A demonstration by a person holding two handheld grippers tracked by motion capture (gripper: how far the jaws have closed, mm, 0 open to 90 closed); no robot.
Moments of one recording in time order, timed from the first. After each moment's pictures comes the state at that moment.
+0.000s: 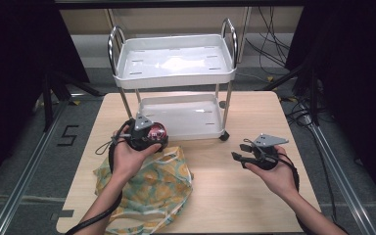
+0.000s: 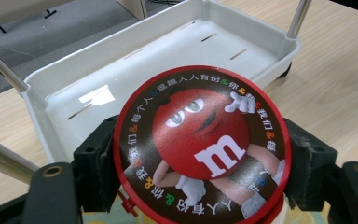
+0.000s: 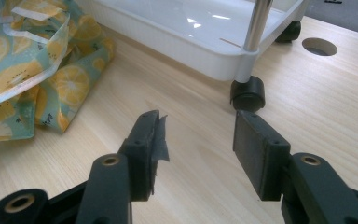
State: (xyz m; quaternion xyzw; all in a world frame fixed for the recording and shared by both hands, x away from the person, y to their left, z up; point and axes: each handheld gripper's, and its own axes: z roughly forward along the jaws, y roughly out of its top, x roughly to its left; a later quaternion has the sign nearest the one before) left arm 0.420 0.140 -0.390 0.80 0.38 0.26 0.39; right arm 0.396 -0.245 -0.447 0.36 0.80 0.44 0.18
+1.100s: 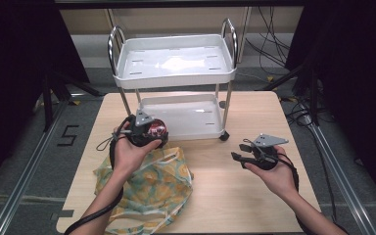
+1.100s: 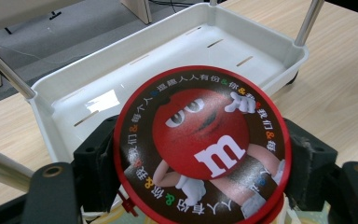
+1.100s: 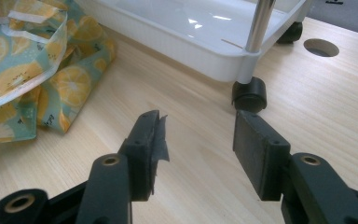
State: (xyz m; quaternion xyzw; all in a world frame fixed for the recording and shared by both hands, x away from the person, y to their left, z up) left arm 0.429 0.139 -0.386 0.79 0.38 0.26 0.40; right arm 0.396 -0.244 -0.447 0.36 0.80 0.44 0.18
